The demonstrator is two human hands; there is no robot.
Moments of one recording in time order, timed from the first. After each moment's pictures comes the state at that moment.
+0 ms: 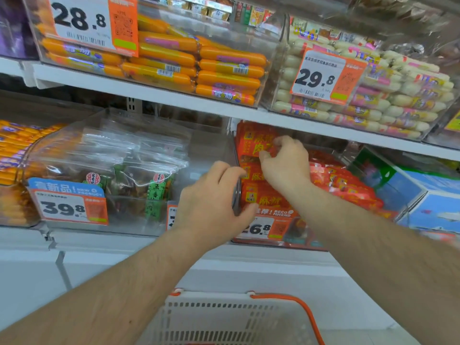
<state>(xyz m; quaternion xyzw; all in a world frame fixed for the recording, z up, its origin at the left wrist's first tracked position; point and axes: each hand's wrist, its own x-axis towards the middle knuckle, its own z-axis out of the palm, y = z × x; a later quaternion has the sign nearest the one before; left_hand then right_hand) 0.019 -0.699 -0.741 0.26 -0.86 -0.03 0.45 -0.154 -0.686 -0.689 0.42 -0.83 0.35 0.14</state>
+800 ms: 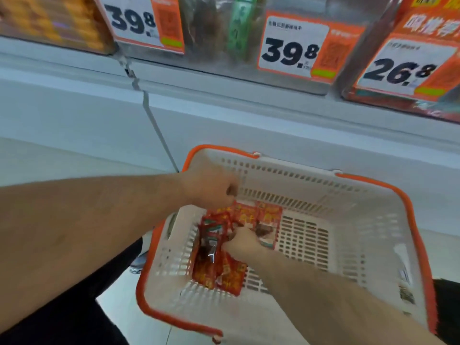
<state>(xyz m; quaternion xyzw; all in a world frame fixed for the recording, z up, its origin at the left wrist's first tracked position) 0.147 -0.694 -0.932 0.29 -0.94 -0.09 -0.17 0.060 -0.575 -1.091 0.40 -0.76 0.03 -0.51</state>
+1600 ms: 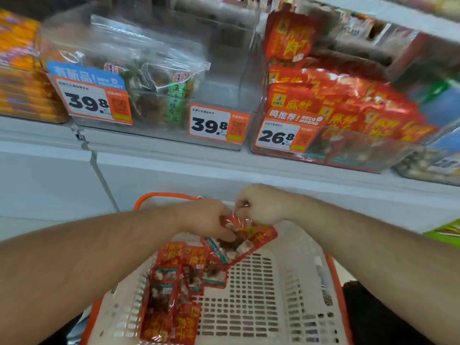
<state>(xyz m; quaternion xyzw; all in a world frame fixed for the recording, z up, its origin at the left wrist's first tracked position) 0.076 -0.662 -0.874 0.24 -0.90 -0.32 -0.17 -0.073 -0.597 -0.841 0.66 -0.70 -0.06 -0.26</state>
